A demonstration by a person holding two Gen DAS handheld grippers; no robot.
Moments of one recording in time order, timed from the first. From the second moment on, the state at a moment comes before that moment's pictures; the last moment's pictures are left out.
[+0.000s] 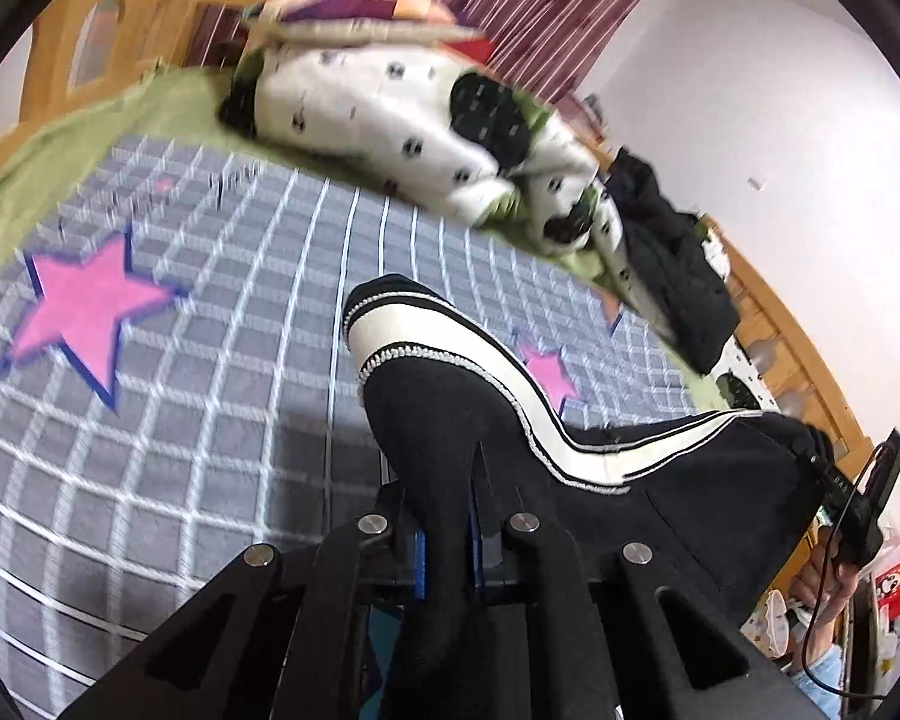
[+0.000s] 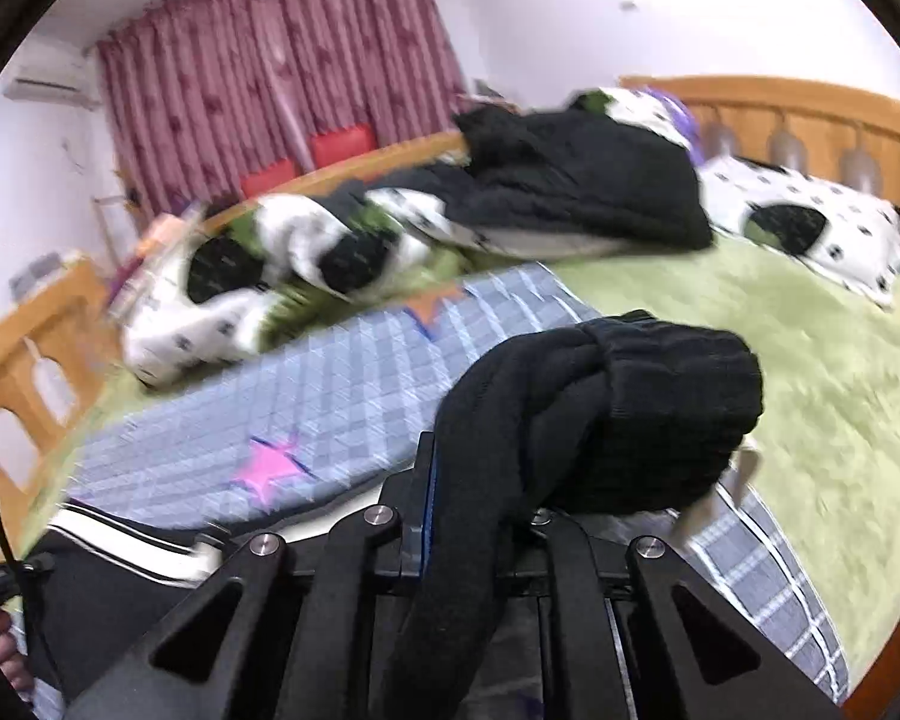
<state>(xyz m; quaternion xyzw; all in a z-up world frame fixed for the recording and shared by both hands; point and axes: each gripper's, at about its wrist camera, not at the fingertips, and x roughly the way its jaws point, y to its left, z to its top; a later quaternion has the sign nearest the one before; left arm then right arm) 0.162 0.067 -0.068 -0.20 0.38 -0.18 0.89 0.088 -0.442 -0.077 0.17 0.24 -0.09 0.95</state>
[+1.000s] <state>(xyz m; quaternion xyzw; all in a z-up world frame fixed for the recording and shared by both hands) 0.092 0.206 -0.167 -0.17 0.44 0.00 0.88 0.114 -0.437 -0.210 0.37 0.38 -0.02 0.85</state>
